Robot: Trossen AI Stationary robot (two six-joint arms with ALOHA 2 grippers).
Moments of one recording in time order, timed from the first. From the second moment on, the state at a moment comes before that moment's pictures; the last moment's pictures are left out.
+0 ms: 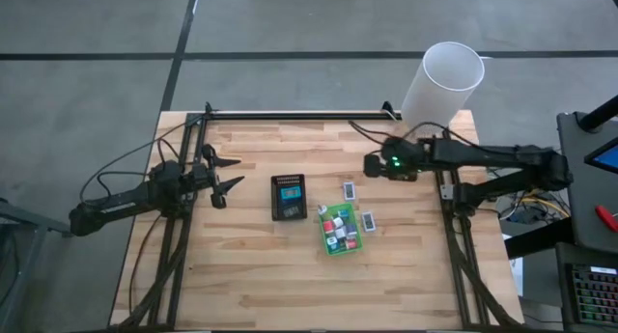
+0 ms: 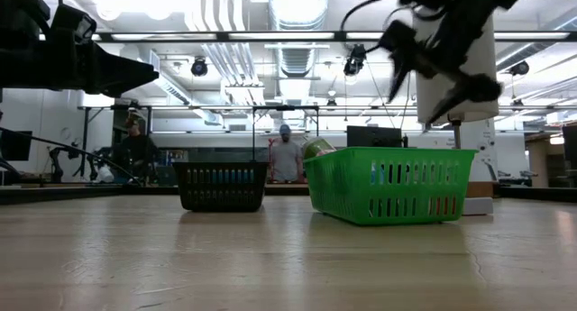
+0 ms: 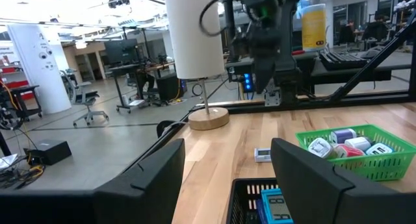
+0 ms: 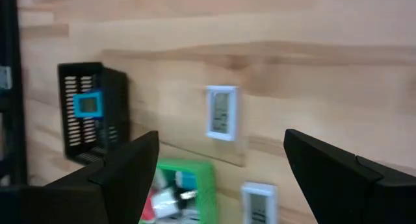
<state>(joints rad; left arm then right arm) 0.29 0.02 0.01 0.07 0.04 0.18 -0.20 1.13 0.87 -0.72 0.09 1.34</state>
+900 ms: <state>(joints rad) 0.29 0.02 0.01 0.07 0.04 0.18 -0.19 1.82 1.29 -0.89 -0.10 1.18</state>
